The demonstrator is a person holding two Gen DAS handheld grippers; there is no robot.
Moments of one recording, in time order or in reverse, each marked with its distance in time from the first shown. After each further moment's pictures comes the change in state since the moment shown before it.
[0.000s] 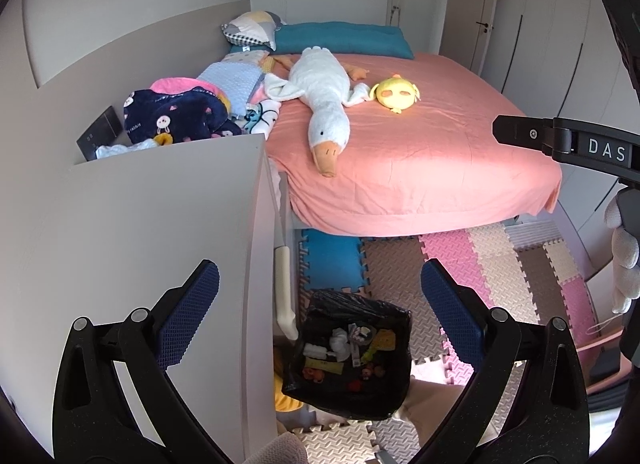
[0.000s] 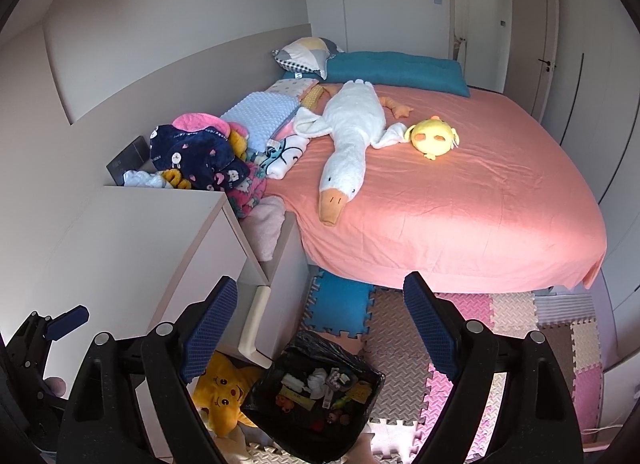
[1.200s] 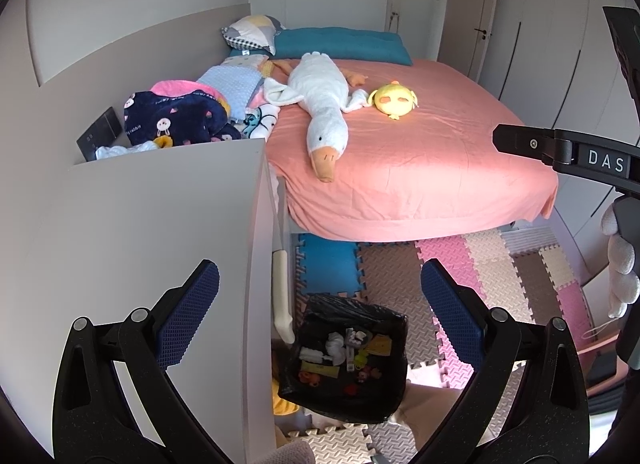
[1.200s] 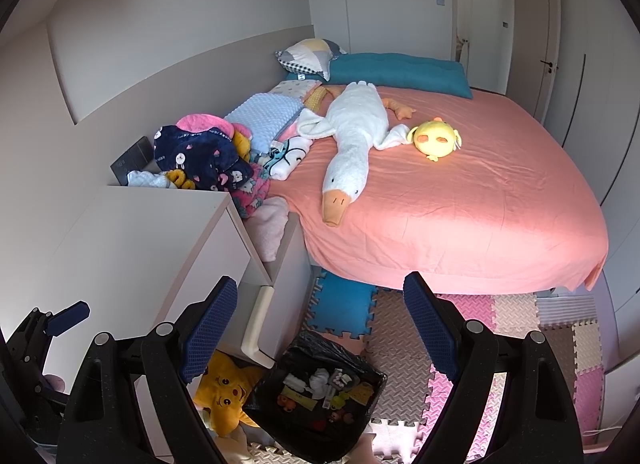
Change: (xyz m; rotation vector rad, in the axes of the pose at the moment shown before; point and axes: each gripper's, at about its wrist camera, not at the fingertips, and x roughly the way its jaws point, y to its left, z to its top) left arm -0.007 0.002 0.001 -0.014 -0.017 -0.013; right arm -0.001 0.005 -0.001 -0.001 -0.003 0.003
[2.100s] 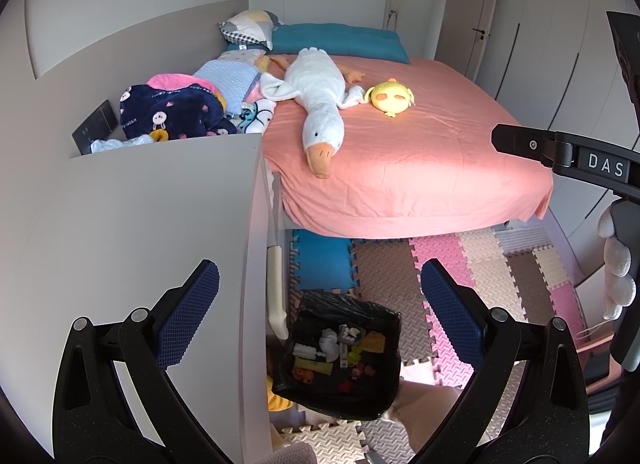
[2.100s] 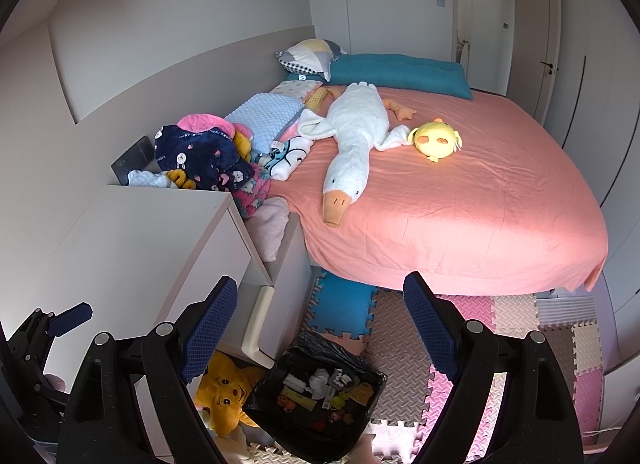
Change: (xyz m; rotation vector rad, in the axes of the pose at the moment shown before) left arm 0.002 0.004 -0.002 -0.014 0.015 -0.025; right arm -0.001 0.003 0.003 -0.002 0.000 0.000
